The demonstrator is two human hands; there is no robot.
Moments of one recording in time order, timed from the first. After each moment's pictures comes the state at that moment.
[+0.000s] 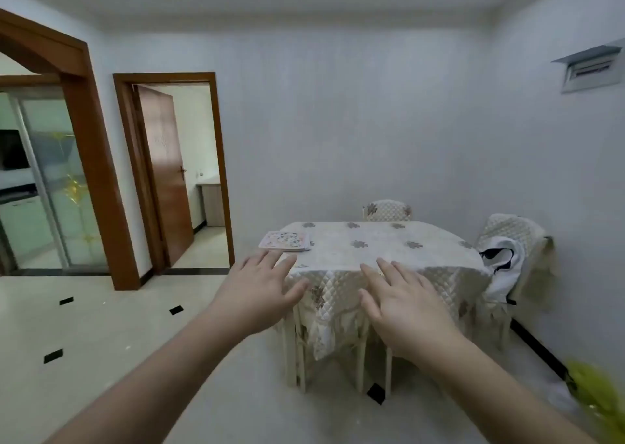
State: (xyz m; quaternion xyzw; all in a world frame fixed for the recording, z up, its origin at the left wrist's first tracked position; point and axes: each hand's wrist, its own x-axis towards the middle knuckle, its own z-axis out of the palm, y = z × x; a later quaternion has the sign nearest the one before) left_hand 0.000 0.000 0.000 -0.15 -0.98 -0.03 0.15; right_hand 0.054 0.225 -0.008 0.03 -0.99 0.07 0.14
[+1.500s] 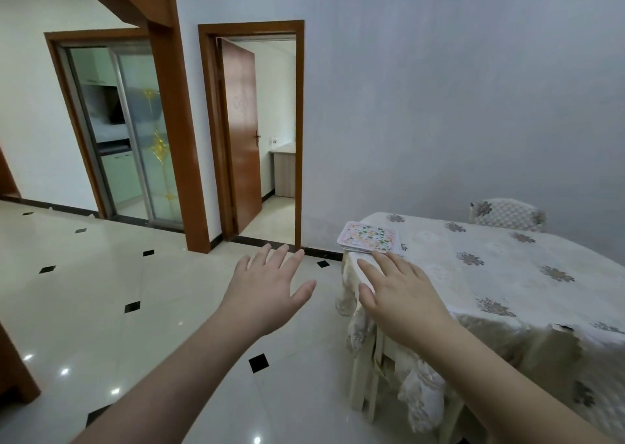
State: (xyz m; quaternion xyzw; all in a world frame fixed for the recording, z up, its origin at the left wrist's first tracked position) left_hand -0.309 -0.205 -0.048 -0.01 -0.99 -0.02 0.10; right_hand -0.333 0.012 -0.049 0.19 -0.97 0.03 0.14
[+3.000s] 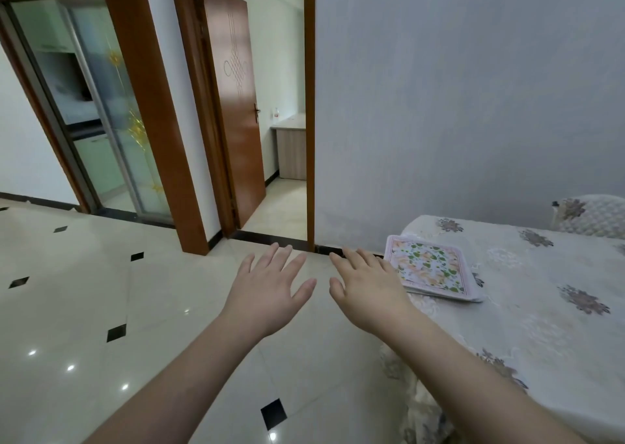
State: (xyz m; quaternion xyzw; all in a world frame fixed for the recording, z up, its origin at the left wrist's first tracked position) left_hand -0.757 -0.395 -0.111 -0.01 -1.00 -0.01 0.08; right_hand -0.782 -0.212 -0.100 0.21 -0.97 0.08 0.06
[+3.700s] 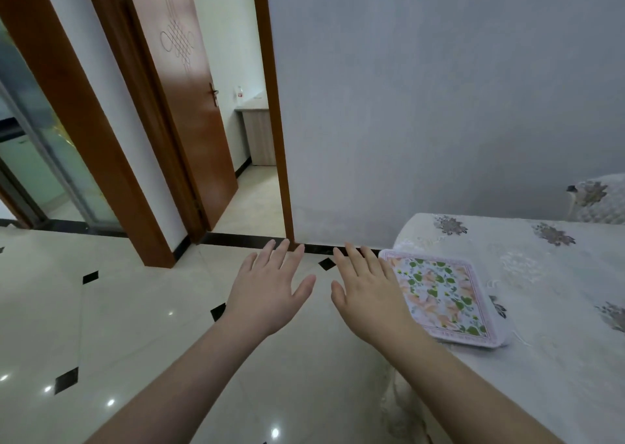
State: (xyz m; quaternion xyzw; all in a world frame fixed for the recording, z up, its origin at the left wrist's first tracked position) left_hand -1.052 -0.376 -0.155 -0.05 -1.00 0.00 0.09; right_hand -1.051 -0.193 -0.165 0.14 -0.98 0.11 0.09
